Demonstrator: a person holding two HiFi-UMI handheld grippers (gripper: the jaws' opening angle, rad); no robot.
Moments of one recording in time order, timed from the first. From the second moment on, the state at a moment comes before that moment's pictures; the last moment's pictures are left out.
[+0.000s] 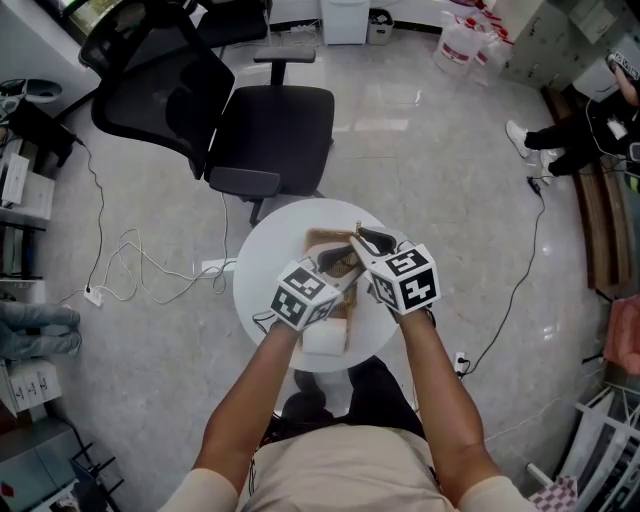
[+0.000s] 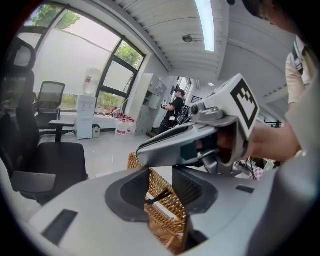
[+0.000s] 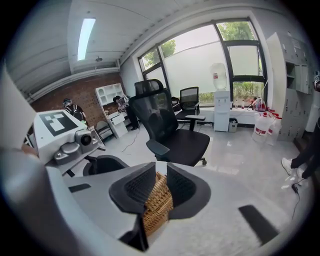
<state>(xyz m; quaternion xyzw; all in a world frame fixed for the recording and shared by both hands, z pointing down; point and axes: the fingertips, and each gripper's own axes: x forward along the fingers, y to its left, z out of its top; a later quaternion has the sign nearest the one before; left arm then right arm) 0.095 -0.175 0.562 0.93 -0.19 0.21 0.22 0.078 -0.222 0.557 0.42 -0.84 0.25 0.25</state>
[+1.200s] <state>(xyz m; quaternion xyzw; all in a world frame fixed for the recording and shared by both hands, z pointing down) 0.022 -0.174 0.497 0.94 -0.20 0.22 0.14 0.136 -0.209 0.571 0.47 -0.79 0.29 0.28</state>
